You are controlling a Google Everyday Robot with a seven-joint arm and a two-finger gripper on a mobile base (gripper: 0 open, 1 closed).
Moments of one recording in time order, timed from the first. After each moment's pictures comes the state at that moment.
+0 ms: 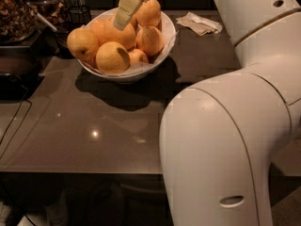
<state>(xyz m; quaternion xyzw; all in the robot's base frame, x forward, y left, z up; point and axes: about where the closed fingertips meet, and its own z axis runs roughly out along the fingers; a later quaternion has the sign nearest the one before) 0.678 0.031 1.015 -0.55 0.80 0.10 0.22</state>
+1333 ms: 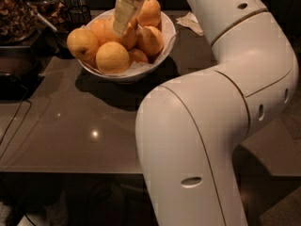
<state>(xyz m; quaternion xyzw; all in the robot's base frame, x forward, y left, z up) 0.701 0.048 0.982 -0.56 0.80 0.07 0.19</state>
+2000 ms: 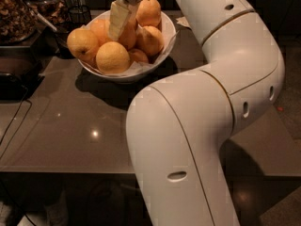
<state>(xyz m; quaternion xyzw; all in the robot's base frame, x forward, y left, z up) 0.704 0.059 0.971 -0.56 0.80 0.07 0.18</state>
